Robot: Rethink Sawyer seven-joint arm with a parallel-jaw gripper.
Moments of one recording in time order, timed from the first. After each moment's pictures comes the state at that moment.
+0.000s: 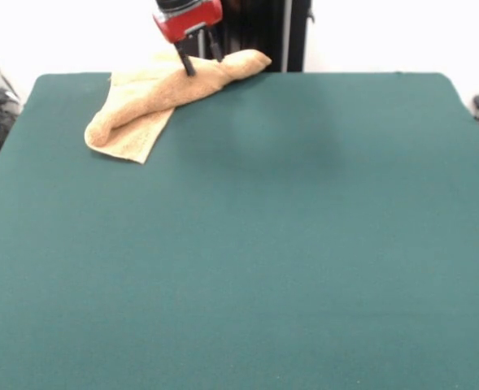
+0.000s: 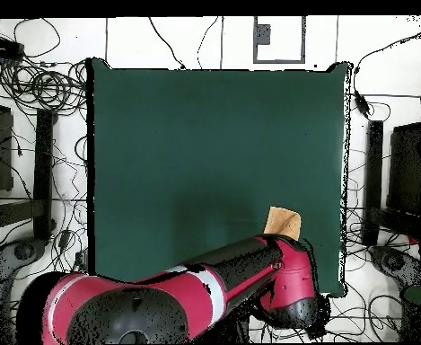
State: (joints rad) arm 0.17 -0.01 -0.75 1.59 -1.58 -1.06 3.15
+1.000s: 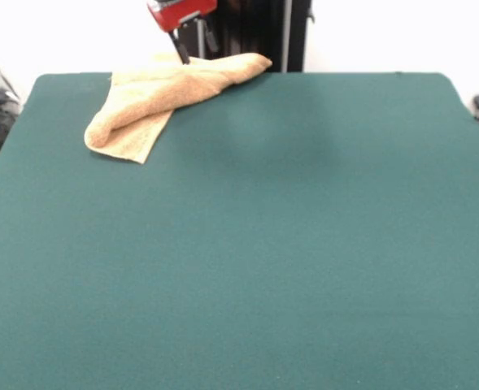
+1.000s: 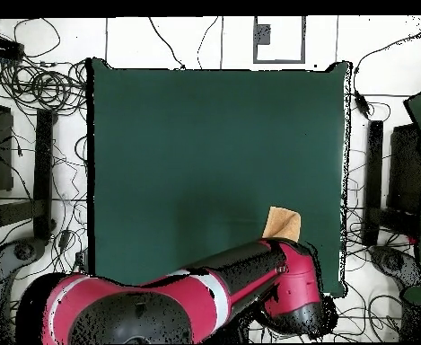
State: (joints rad) arm 0.17 -0.03 -0.75 1.61 -1.64 -1.06 3.15
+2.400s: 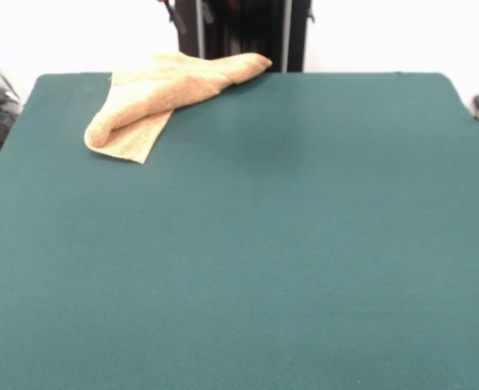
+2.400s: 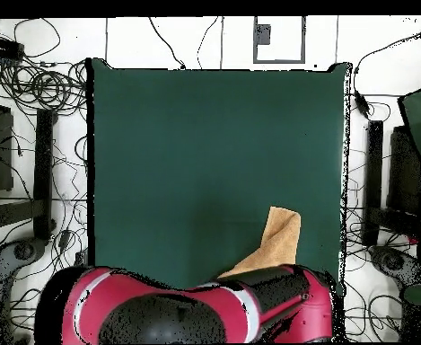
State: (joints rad) arm 0.07 -0.07 -0.73 1.75 -1.65 -1.06 3.15
